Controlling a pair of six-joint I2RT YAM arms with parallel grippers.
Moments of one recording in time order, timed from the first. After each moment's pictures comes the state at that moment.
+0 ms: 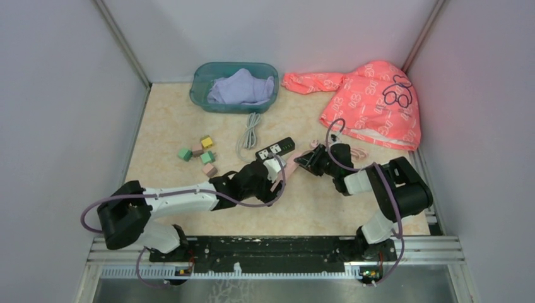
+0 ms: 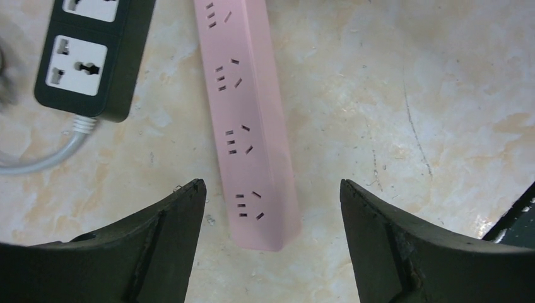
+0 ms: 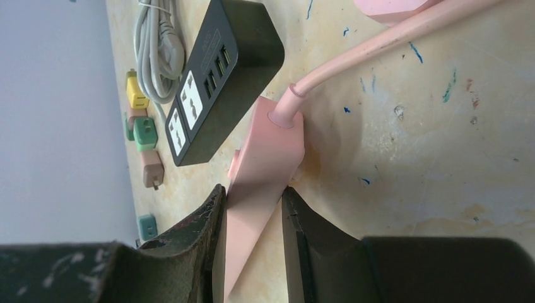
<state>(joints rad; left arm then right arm) -1.07 1.39 0.70 0.03 -0.19 -0.13 0.33 1.61 0.40 0.71 -0.33 0.97</state>
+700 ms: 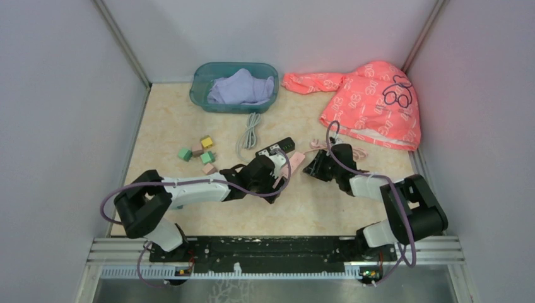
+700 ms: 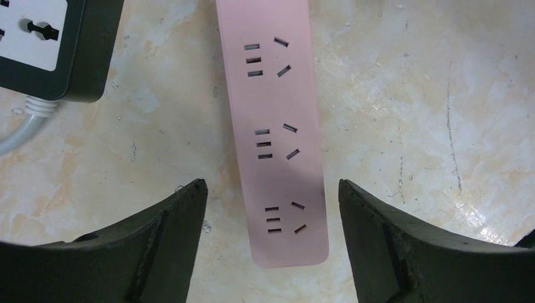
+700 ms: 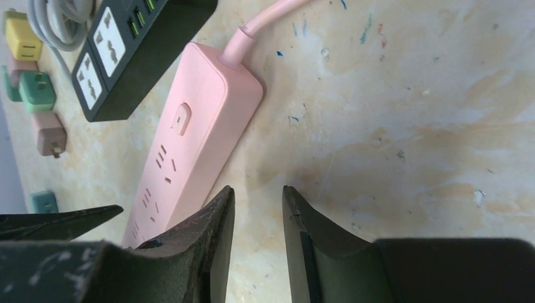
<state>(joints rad) -1.00 1.56 0.81 -0.07 -0.12 -0.21 0.33 1.42 0.42 0.31 -0.25 0.69</state>
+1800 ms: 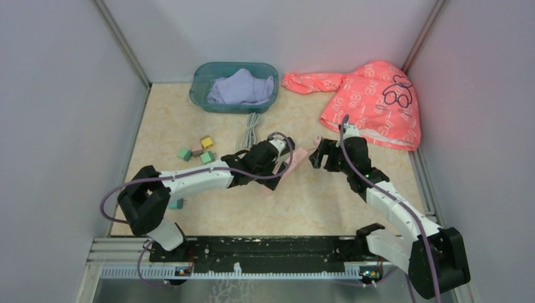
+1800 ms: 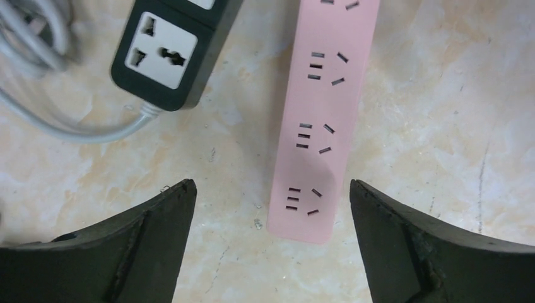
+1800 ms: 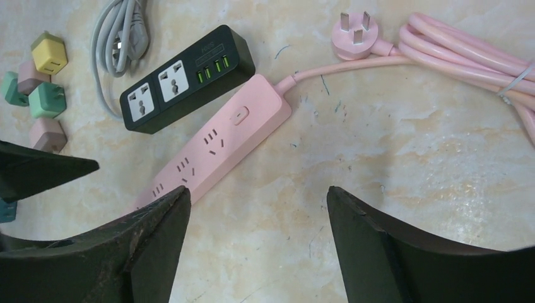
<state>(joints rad) -0.95 1.62 1.00 -0.28 -0.24 -0.23 0.33 1.01 0.54 -0.07 -0.10 0.45</state>
